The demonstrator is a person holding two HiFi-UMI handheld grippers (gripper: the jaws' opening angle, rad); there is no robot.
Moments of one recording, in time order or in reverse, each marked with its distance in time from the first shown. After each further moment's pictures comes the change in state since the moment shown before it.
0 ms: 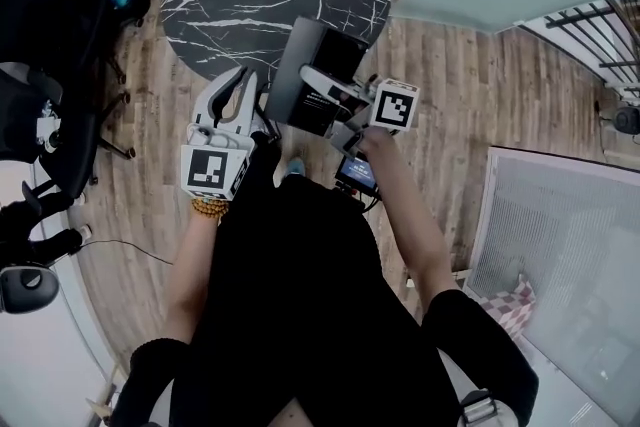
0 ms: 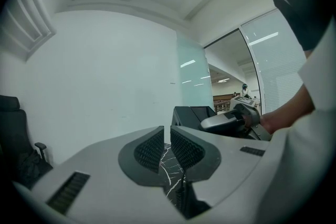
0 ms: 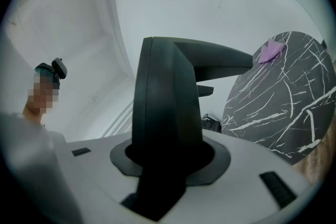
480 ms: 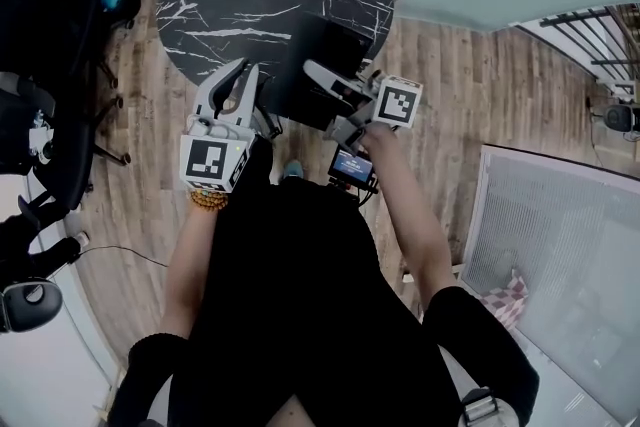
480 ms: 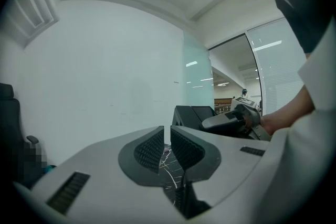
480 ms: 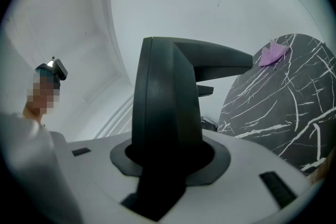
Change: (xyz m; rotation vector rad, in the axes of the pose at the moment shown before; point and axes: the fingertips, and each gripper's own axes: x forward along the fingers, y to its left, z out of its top) left arm 0.049 0.054 -0.005 -0.065 0.003 -0.038; right arm 0.041 -0.031 0.042 -0.011 0.000 -0.056
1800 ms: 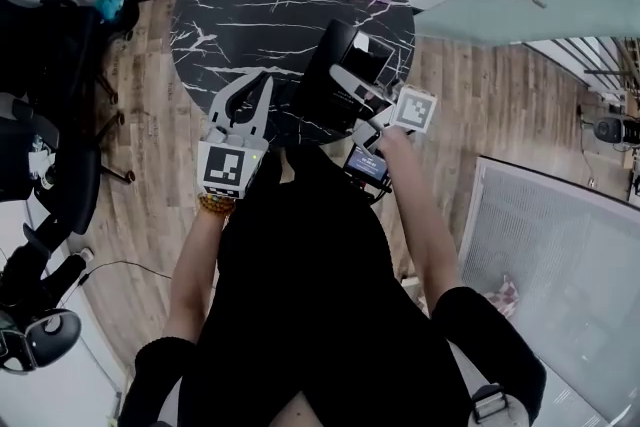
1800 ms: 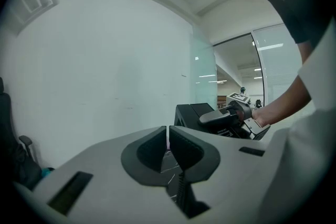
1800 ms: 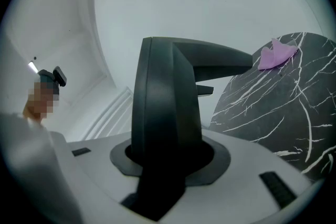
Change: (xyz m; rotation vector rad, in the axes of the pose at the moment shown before) left arm 0.065 0.124 -0.020 -0.025 0.059 -0.049; right arm 0.095 -0.080 0.071 0.027 -0.008 -0.111
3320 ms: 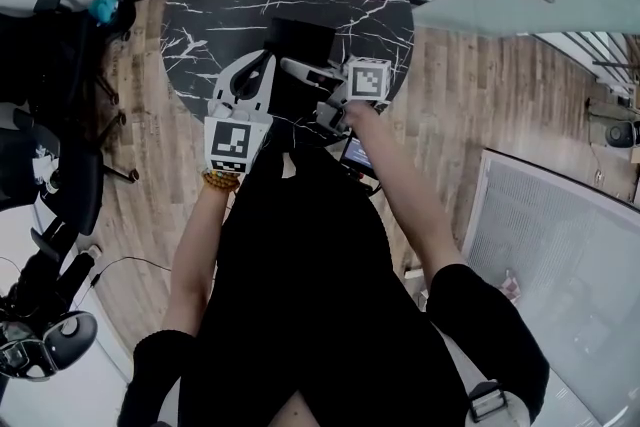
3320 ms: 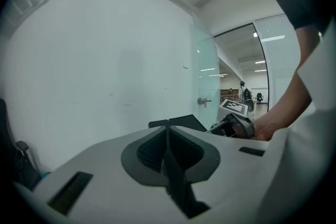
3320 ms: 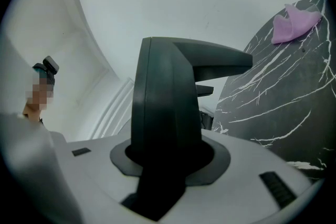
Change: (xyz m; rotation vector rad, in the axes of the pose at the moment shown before) left arm 0.080 0.012 -0.014 0.045 0.058 0.008; right arm 0.076 -0.048 -0.015 0.061 0.161 0.133
